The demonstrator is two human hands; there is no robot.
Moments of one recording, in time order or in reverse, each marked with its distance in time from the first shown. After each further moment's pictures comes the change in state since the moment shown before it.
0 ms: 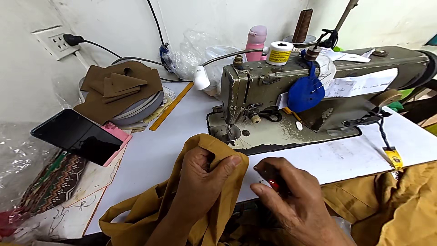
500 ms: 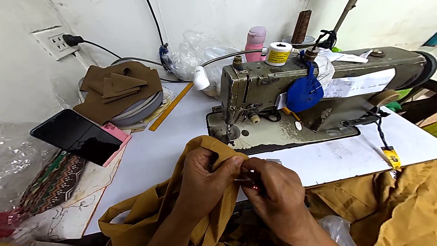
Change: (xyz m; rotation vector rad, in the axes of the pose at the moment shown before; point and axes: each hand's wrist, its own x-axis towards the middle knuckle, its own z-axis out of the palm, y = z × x) left_hand -0.001 -0.002 0.006 0.001 0.027 0.001; right_hand 0.008 -0.006 0.032 -0.306 0.173 -0.151
